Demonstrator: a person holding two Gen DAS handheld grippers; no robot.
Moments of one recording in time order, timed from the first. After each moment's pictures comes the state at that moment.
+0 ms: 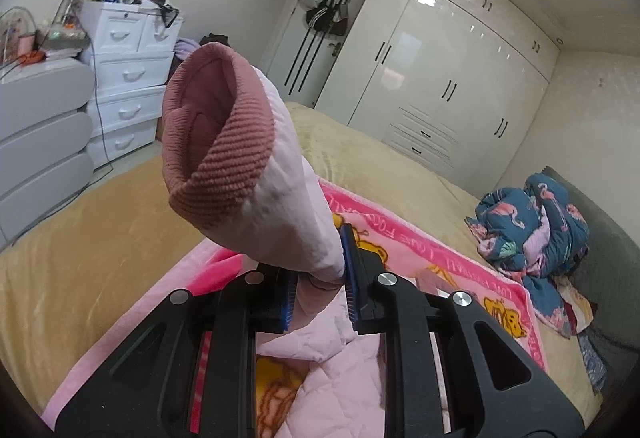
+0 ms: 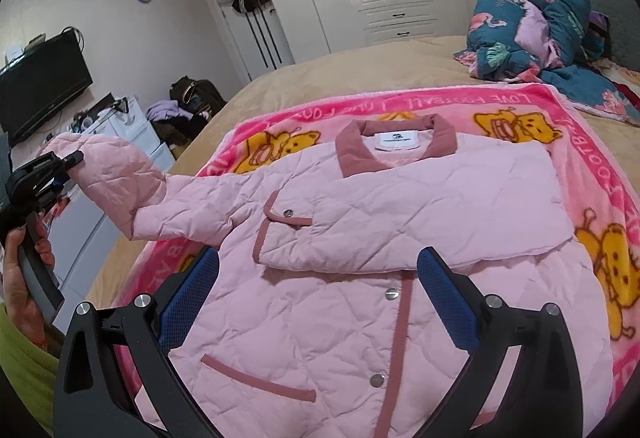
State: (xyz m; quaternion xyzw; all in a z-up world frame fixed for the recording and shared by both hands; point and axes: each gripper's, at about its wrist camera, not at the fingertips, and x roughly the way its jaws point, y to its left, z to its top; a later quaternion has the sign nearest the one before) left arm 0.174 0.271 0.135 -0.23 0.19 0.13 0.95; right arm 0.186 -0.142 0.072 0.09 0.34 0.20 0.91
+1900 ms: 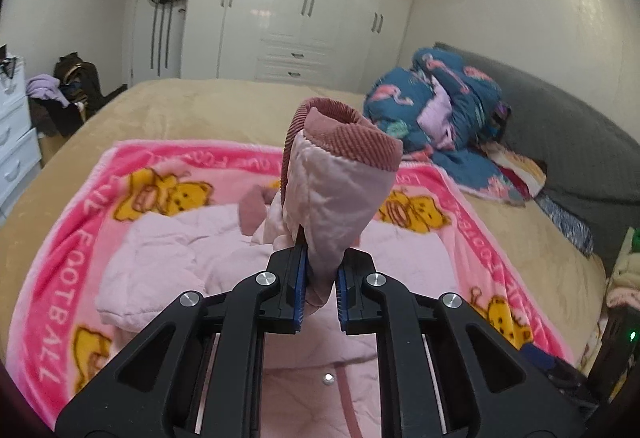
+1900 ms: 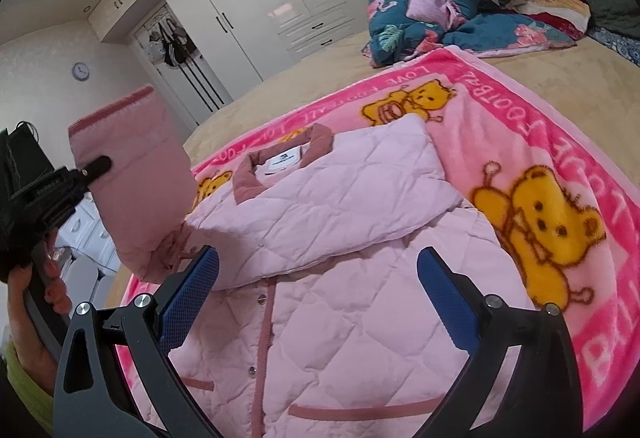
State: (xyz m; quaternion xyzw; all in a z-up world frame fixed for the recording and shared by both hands) left arm 0.252 -0.003 0.113 -0.08 0.28 -0.08 0.95; right arm 0.173 -0.310 0.044 0.21 0.33 0.10 0.91
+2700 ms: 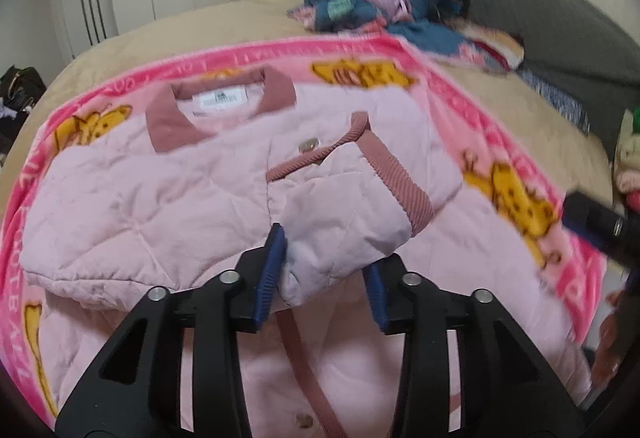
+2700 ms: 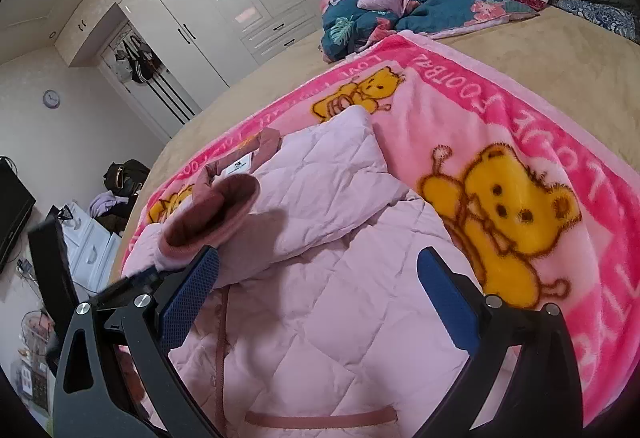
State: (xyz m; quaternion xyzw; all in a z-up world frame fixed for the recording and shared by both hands) left arm 0.259 -0.103 -0.007 0.04 0.41 -0.16 0.90; right arm 0.182 -0.357 0.017 0.25 0.35 0.05 0.90
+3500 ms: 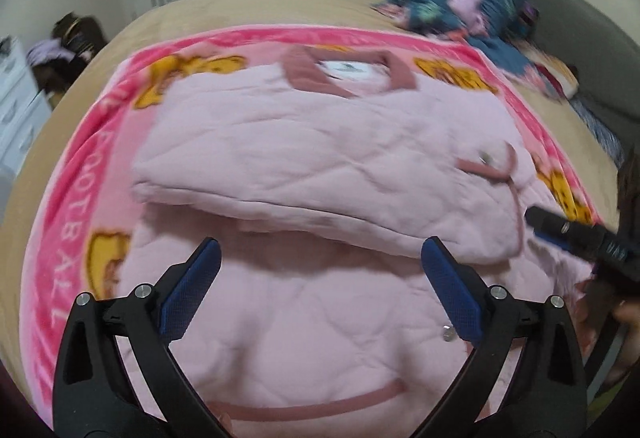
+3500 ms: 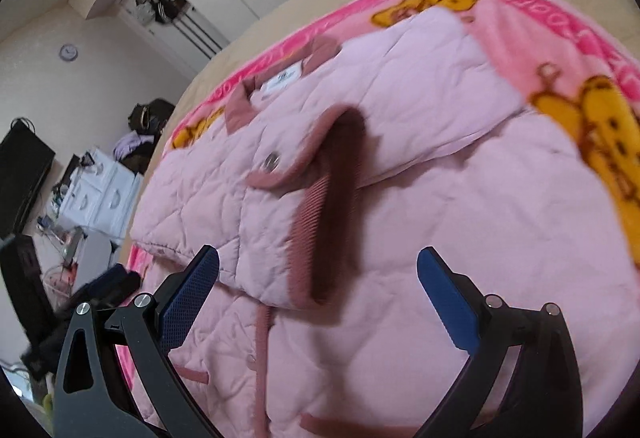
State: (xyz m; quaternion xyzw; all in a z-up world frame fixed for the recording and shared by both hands) left arm 0.225 0.045 0.003 -0.02 0.43 -0.05 0.90; right arm 0.231 -0.255 -0.035 0.23 0.45 0.15 0.85
